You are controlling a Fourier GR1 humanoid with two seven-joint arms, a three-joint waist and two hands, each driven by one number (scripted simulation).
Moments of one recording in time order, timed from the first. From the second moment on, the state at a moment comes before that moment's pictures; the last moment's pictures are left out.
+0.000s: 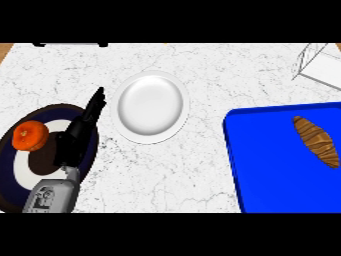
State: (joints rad) left arm -0.18 0.07 -0.03 -1.46 -0.16 -0.01 0.04; right arm -1.15 -0.45 -0.27 -1.18 1.30 -0.09 0.94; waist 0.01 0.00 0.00
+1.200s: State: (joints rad) left arm -0.20 0.07 -0.02 -1.43 -0.16 -0.03 0.02; right arm -1.22 -0.65 -0.32 -0.63 1.32 -0.52 0.60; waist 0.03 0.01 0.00
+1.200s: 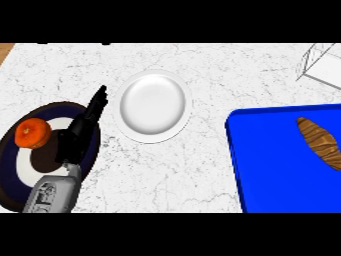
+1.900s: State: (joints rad) left arm -0.19 0.06 -0.03 -1.44 -0.17 -0.03 0.02; right arm -1.22 -0.72 -0.51 -0.44 1.03 -0.74 0.25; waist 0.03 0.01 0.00
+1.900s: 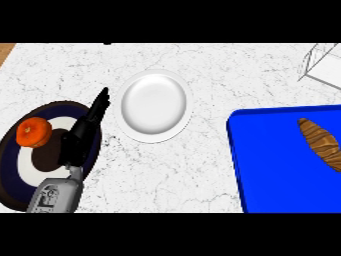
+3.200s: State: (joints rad) left arm -0.19 0.06 -0.02 -1.44 -0.17 -0.03 0.02; right arm -1.22 -0.80 -0.56 -0.44 0.93 -0.76 0.35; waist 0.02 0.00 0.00
